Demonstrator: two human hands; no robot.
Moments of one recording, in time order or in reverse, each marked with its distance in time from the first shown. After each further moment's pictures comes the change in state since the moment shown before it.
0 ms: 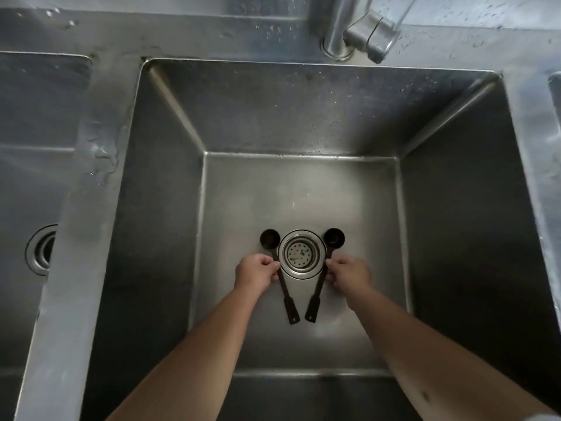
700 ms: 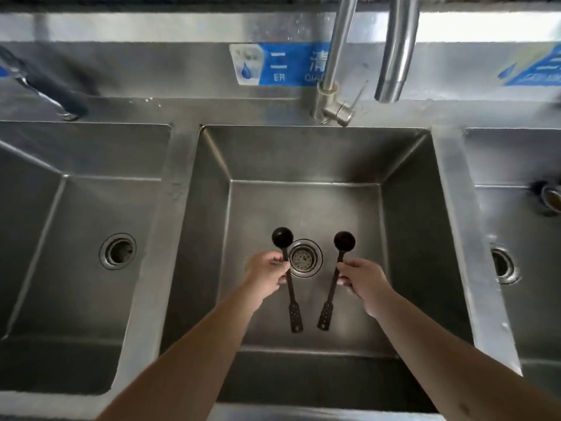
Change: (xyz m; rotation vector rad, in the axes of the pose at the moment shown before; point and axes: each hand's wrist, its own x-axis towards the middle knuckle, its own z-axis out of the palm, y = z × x) left_hand -0.163 0.080 -0.055 -0.068 -0.080 0.125; right_hand -0.143 -0.068 -0.088 0.223 -0.186 -0.015
